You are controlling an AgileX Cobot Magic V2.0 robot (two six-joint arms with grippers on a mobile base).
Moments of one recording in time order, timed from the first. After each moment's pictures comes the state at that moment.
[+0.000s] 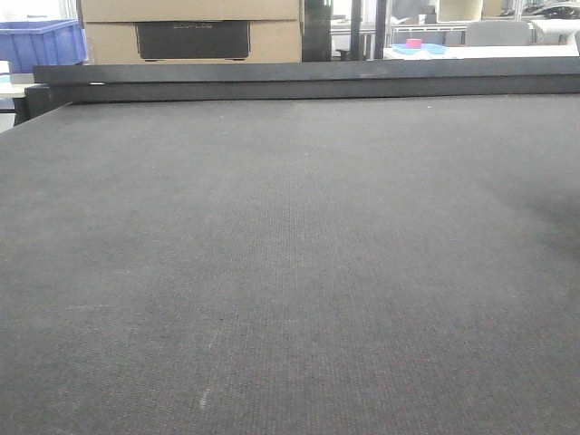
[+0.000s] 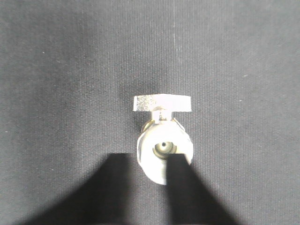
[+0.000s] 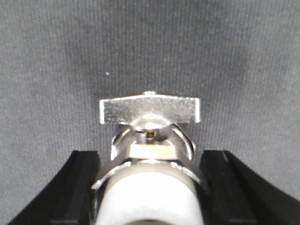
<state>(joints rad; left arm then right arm) 0.03 1.42 -1.19 0.00 1.12 0.15 0.05 1.62 -1.18 0.10 1.17 -0.05</state>
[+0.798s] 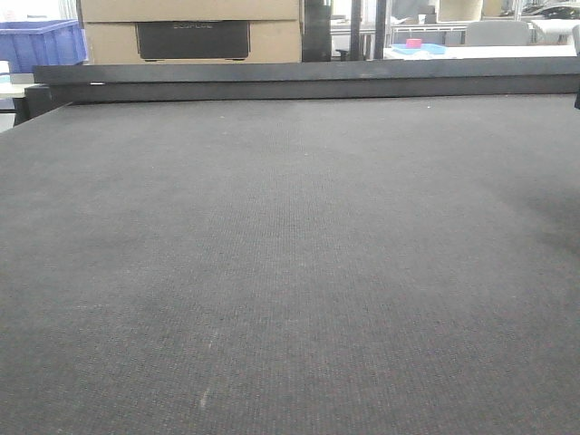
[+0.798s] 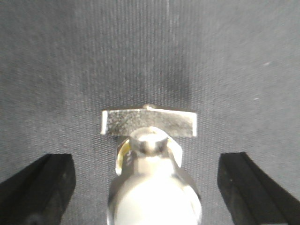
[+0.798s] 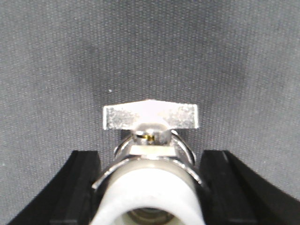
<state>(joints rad) 0.03 1.64 -1.19 -0.06 1.11 0.16 0.05 1.63 -1.19 0.11 1.14 -0.05</state>
